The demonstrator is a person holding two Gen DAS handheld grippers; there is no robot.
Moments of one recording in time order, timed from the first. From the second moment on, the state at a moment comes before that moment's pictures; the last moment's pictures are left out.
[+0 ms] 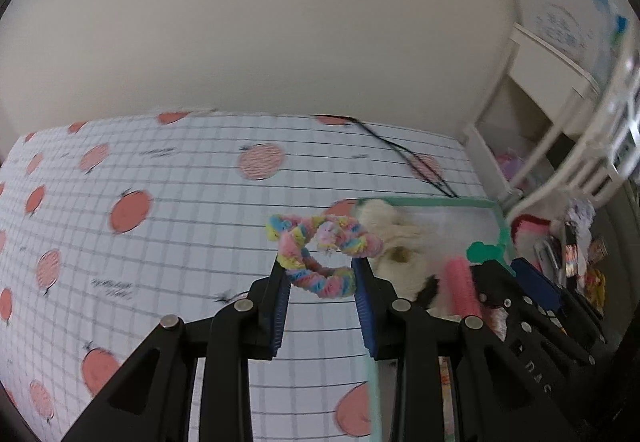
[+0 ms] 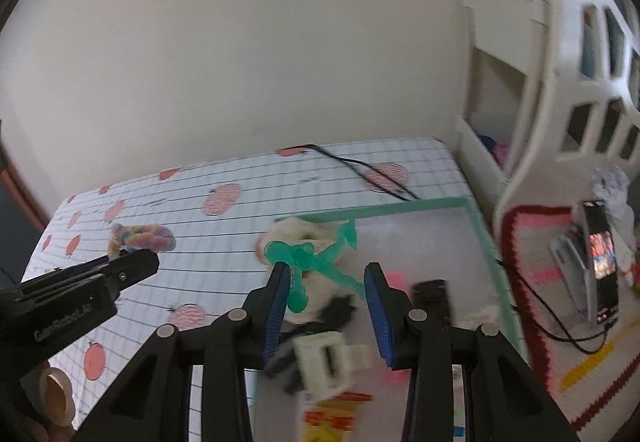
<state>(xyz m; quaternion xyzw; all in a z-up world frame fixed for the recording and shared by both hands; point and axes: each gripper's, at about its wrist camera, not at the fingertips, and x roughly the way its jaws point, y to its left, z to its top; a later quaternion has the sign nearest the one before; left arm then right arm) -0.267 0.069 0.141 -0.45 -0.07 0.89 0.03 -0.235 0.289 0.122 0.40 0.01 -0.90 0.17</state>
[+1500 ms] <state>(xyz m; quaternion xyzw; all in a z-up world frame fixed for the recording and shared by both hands) -0.290 0.166 0.072 -0.52 -0.02 0.85 0.11 -0.262 0.351 0.062 0.46 0.00 -0.88 0.11</state>
